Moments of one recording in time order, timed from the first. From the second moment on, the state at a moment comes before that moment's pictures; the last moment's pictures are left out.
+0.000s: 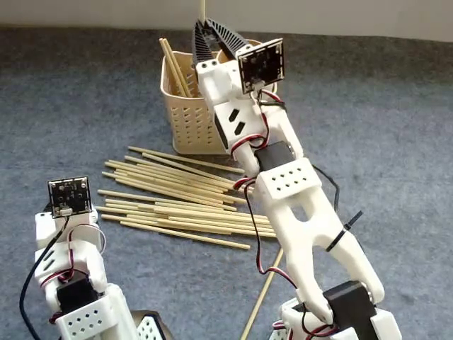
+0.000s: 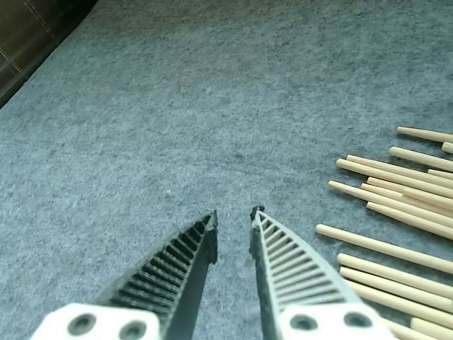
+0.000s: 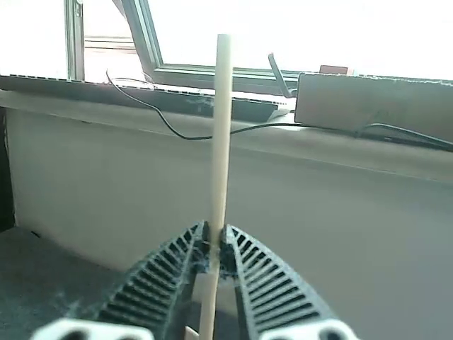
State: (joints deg) left arm -31.9 -103.9 96.0 45.8 -14.0; right arm -28.6 -14.9 22.7 -12.2 5.3
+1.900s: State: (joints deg) left arm -31.9 -103.9 96.0 45.7 -14.0; right arm -28.1 -53.6 48.1 70.2 -12.4
